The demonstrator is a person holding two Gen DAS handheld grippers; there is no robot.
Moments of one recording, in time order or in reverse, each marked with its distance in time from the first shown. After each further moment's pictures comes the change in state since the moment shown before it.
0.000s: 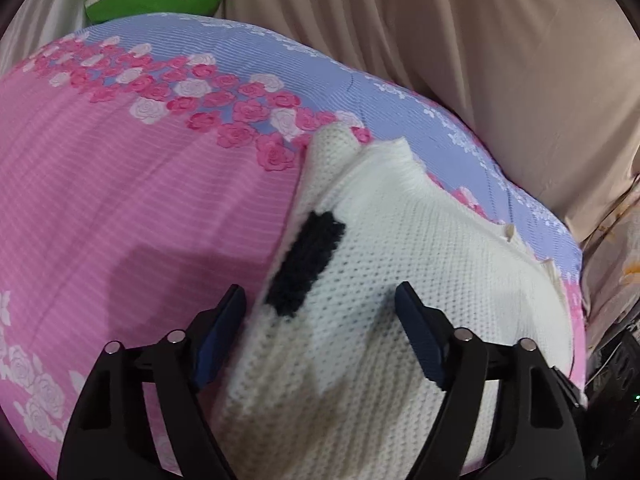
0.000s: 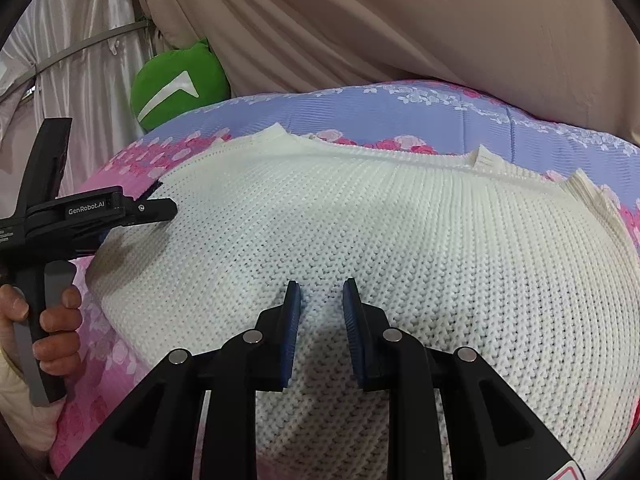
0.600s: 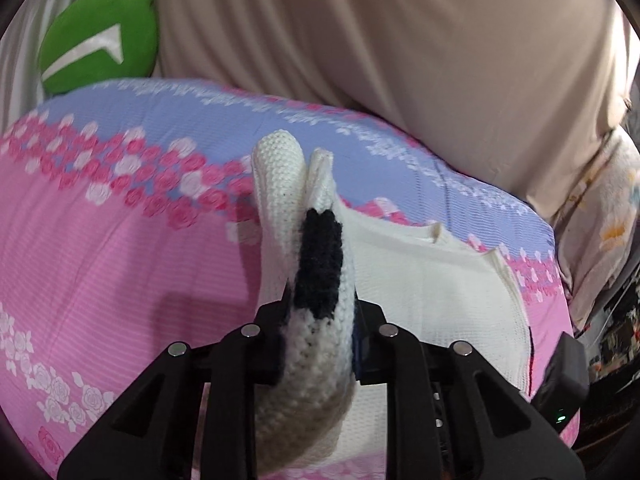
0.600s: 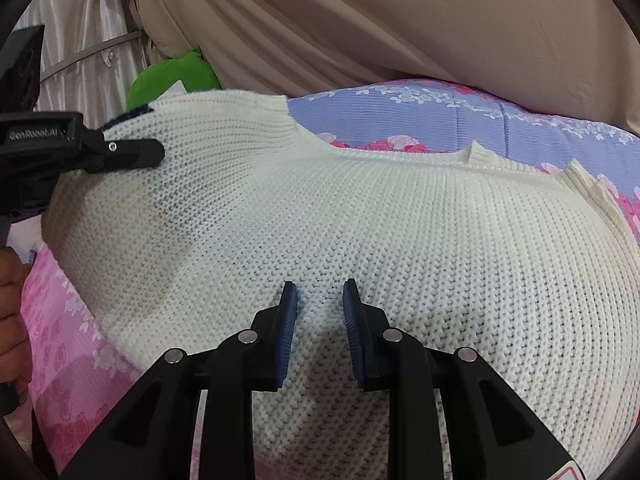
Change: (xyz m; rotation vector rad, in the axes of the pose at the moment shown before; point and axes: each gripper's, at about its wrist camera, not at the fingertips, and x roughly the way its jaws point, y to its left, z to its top) left arm -0.051 -0.106 0.011 0.188 -0.048 -0.032; right arm -0.005 -0.001 -0.003 0.036 -0.020 -0.008
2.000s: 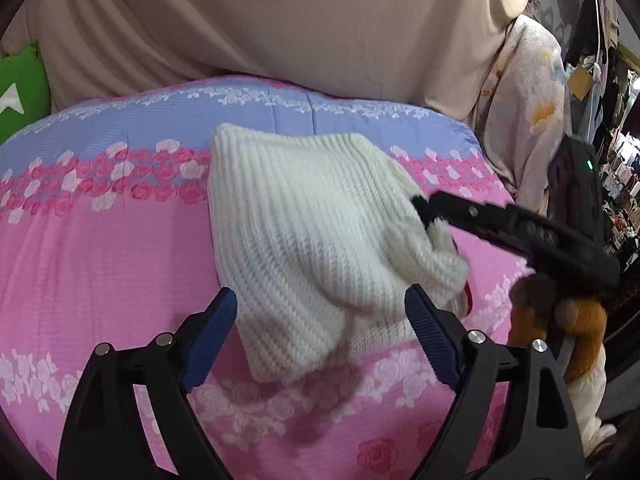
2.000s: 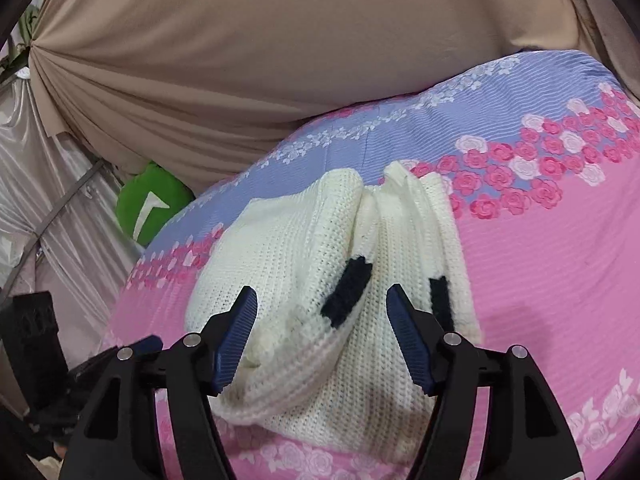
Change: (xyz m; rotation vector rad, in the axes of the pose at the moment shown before) left arm -0.004 -0.113 -0.070 0.300 0.113 -0.170; right arm -0.094 -0.157 0.009 0.371 -0.027 0.101
